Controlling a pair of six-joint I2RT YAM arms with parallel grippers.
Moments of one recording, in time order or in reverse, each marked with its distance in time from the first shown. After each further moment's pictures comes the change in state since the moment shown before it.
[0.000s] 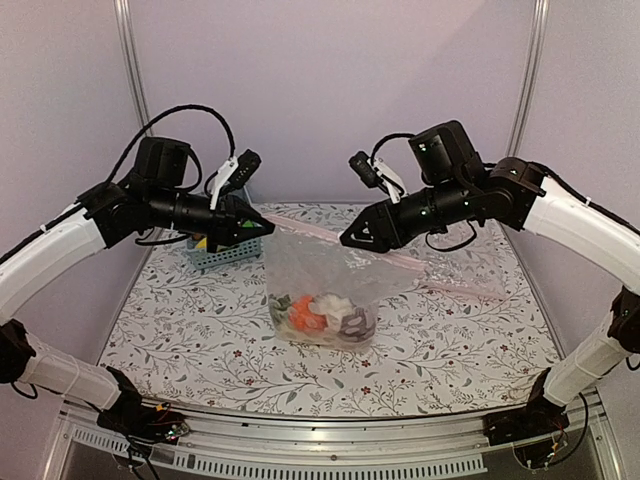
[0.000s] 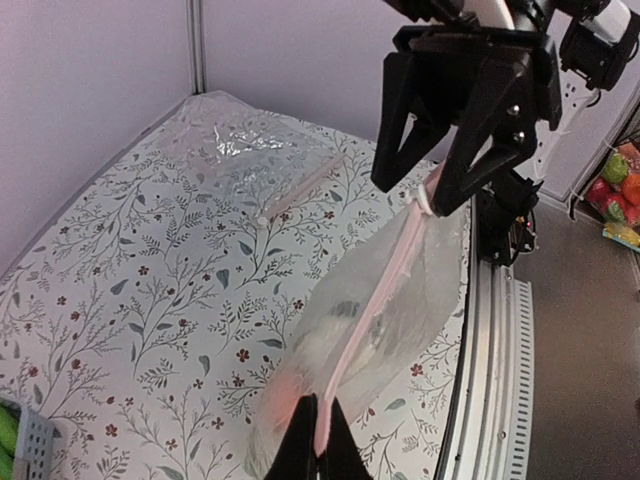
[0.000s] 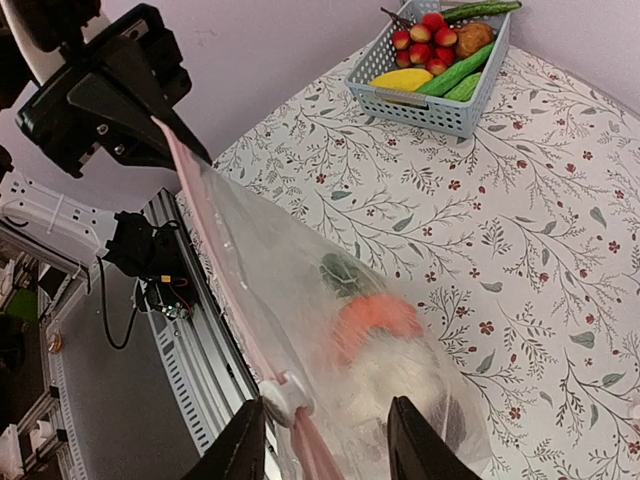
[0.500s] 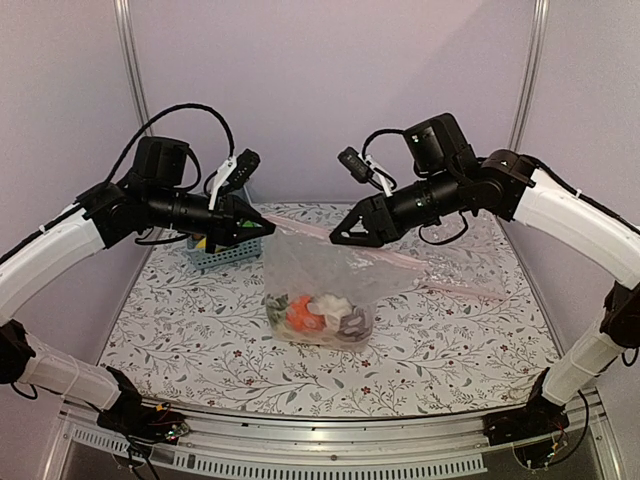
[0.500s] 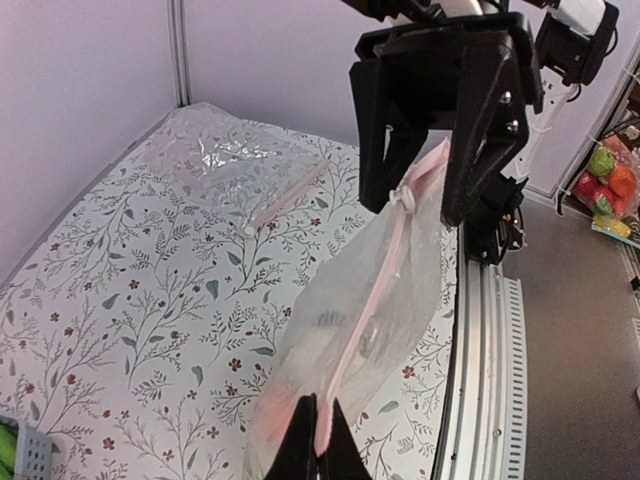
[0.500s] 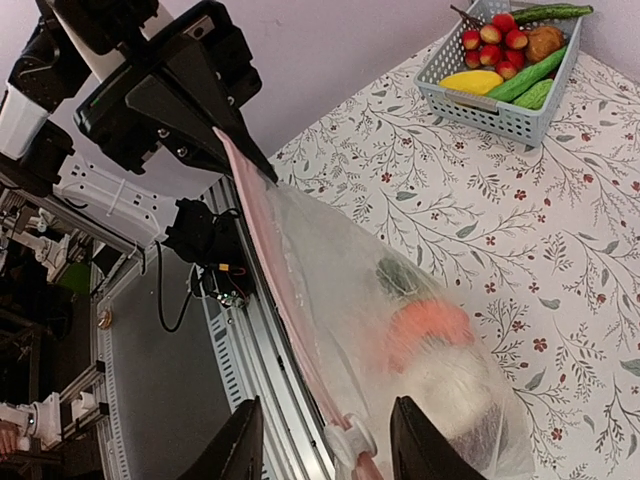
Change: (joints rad) left arm 0.000 -0.009 -0.001 0.009 0.047 0.023; right arm -0.034 0.056 0.067 -0.005 -0.200 0.000
